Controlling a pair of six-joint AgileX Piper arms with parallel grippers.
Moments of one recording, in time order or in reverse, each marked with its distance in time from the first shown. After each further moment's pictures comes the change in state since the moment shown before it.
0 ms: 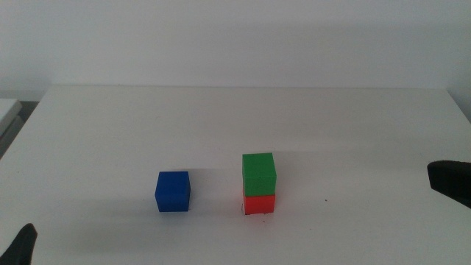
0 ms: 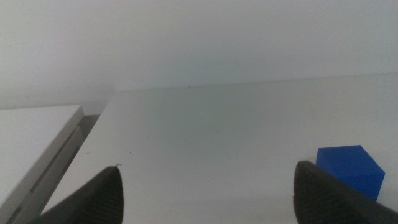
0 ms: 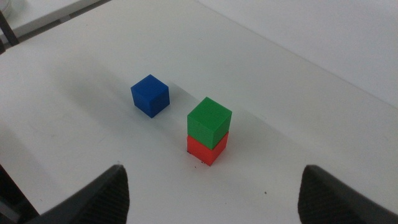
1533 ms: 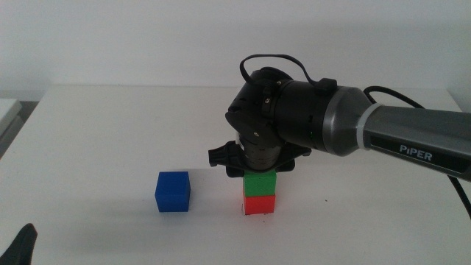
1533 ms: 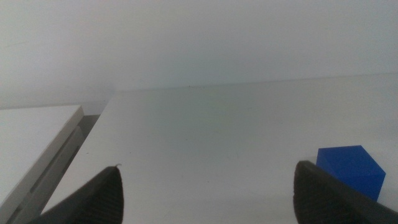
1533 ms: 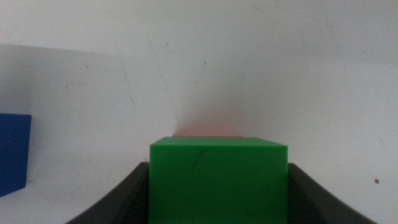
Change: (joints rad) left arm 0.000 0.000 0.000 0.000 0.000 0.000; right arm -0.003 1.301 -0.618 -0.218 0.113 0.801
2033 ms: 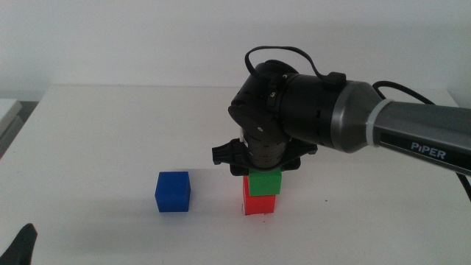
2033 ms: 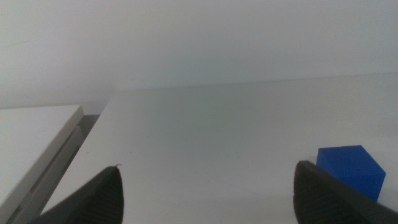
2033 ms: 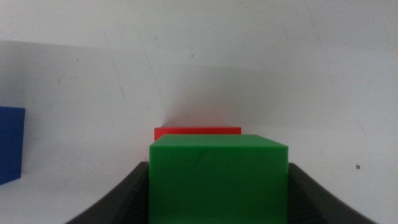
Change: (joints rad) left arm 0.000 0.000 0.000 0.000 0.000 0.000; right arm 0.000 -0.028 0.000 0.002 0.044 -0.001
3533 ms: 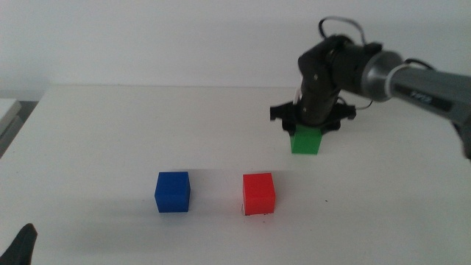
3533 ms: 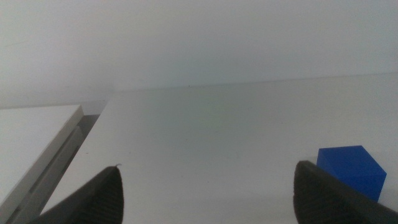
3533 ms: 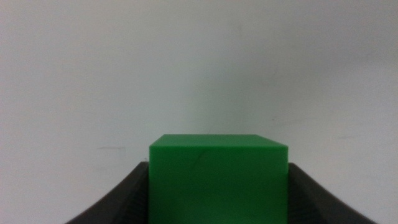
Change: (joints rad) left arm 0.000 0.000 0.000 0.000 0.000 0.000; right arm -0.352 0.193 -0.177 0.118 -0.104 -0.283
